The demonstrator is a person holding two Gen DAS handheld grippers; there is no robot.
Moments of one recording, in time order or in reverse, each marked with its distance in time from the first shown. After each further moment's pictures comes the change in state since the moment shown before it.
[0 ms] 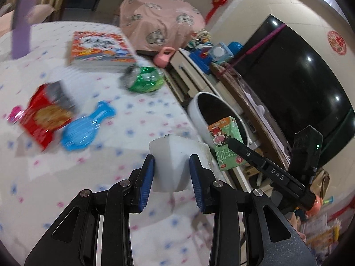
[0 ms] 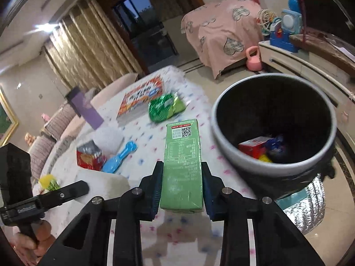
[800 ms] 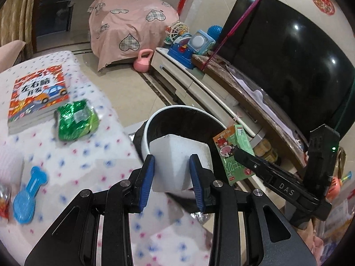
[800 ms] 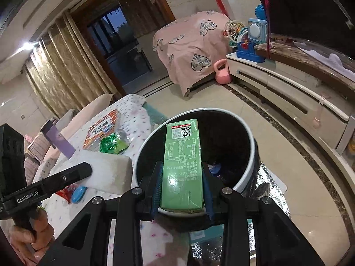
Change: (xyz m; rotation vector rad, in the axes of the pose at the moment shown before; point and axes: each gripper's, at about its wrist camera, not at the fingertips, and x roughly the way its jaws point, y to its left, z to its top) left arm 0.102 -0.104 0.060 0.212 0.021 0.048; right arm -0.027 -0.089 0.046 0.065 -0.070 -0.127
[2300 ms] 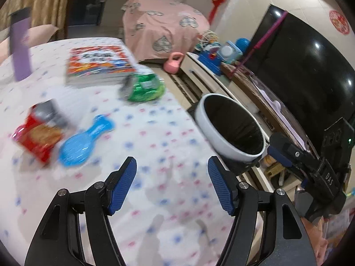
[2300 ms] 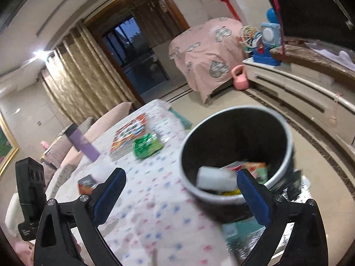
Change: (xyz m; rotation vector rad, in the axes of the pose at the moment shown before) left arm -0.087 0.078 -0.084 -0.154 -0.058 0.117; right arm -0.015 0.061 -0.034 0.011 -0.049 0.153
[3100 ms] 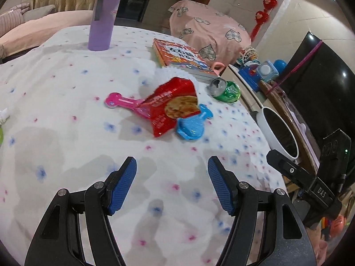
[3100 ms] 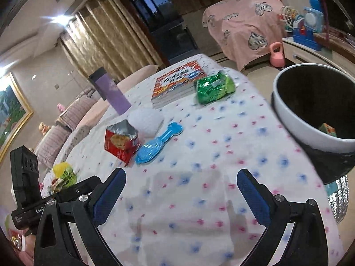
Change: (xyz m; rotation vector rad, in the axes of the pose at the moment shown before) left arm -0.055 0.127 -0.037 -0.160 -0.029 0.145; right arm 0.076 0.105 -0.069 -0.125 0.198 0.105
